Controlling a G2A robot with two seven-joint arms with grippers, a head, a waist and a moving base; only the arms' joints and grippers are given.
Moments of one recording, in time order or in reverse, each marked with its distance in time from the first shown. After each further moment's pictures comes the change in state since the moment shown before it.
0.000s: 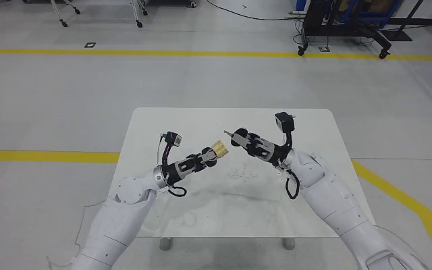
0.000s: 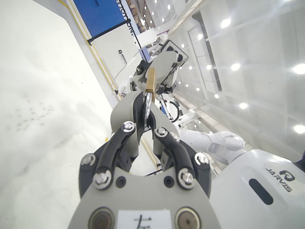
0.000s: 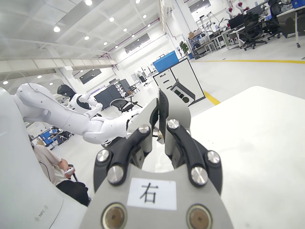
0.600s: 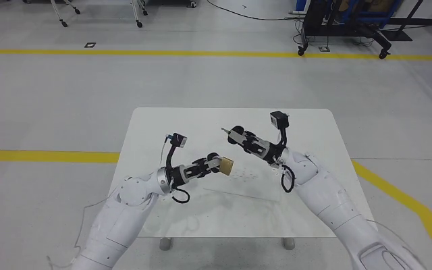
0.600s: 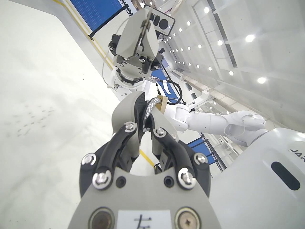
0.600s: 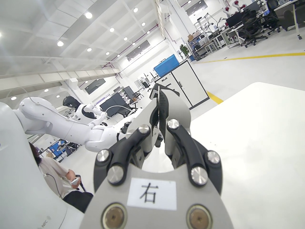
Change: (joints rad) left arm 0.008 0.005 0.011 -0.043 0.089 -0.047 0.010; right arm 0.052 -0.037 -0.069 0.093 0.102 0.000 0.034
